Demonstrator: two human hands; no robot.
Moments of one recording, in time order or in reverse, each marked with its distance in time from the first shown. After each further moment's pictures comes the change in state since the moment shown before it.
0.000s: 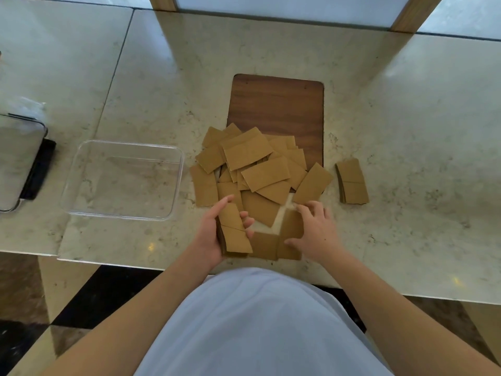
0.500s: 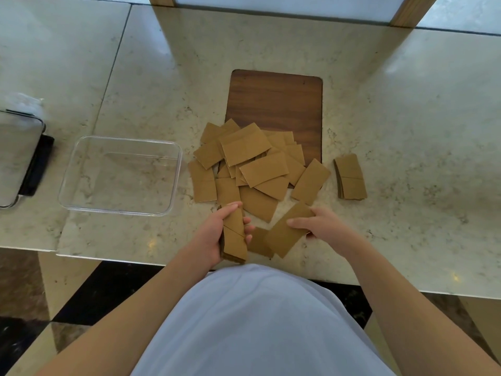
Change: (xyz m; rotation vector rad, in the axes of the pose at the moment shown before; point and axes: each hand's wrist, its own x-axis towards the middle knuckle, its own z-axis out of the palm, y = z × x) left_hand 0.002 -0.008 -0.005 0.194 0.067 -0.070; right_hand -0.006 0.006 -0.038 0.835 -0.340 0.183
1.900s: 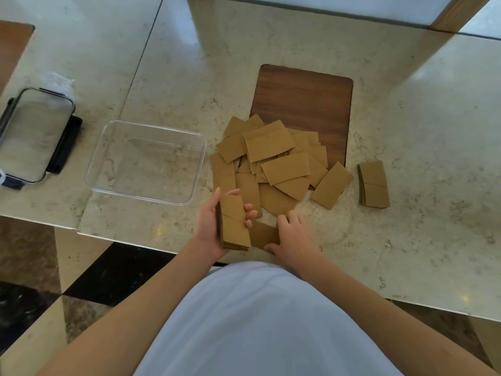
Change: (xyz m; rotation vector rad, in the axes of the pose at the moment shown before) left_hand -0.012 0.013 -0.026 -0.334 -0.125 0.093; right_hand 0.030 0.016 0.104 -1.033 0.294 -0.417
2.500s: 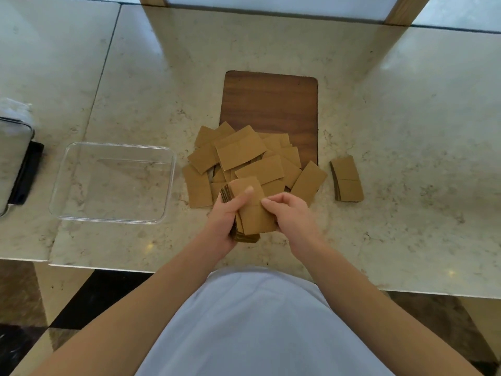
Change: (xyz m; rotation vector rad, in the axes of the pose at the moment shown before) left_hand 0.025 -0.023 0.061 0.407 0.004 0.131; right_hand -0.001 -0.002 -0.093 1.358 0.049 0.498
